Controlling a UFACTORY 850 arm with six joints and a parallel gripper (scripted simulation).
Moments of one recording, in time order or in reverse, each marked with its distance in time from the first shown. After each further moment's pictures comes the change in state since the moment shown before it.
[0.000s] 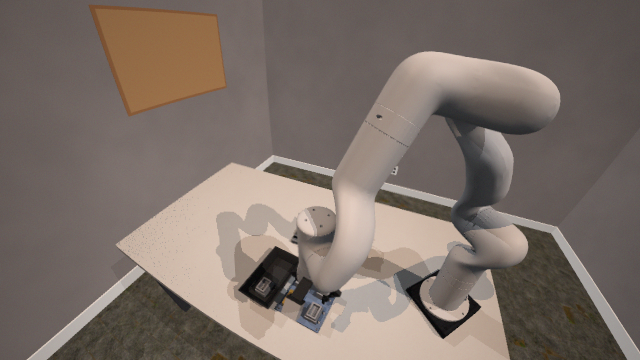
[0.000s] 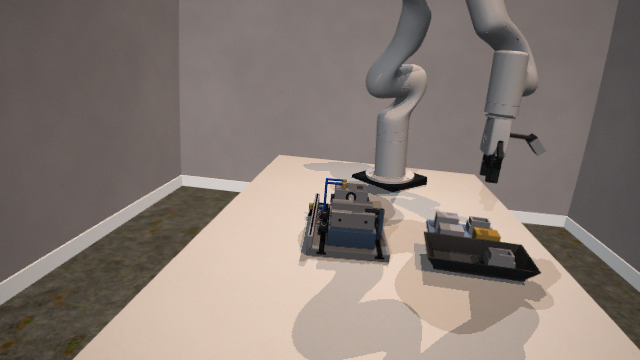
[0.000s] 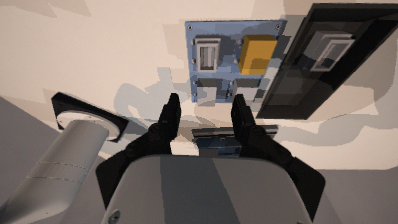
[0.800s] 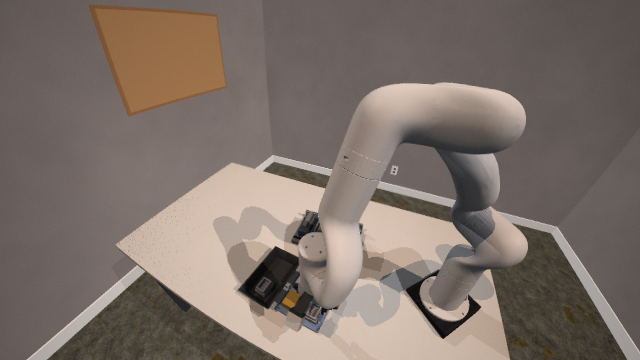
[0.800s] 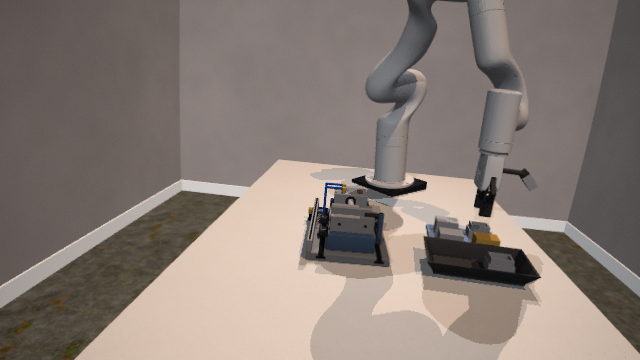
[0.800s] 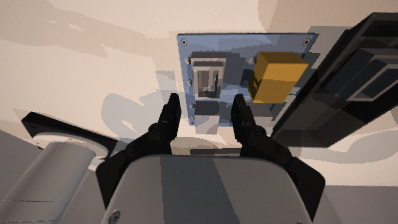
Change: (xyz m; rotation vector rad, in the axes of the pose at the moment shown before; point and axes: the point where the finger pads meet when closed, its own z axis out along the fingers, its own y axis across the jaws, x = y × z) arm 0.000 0.000 0.083 0.002 0.001 0.000
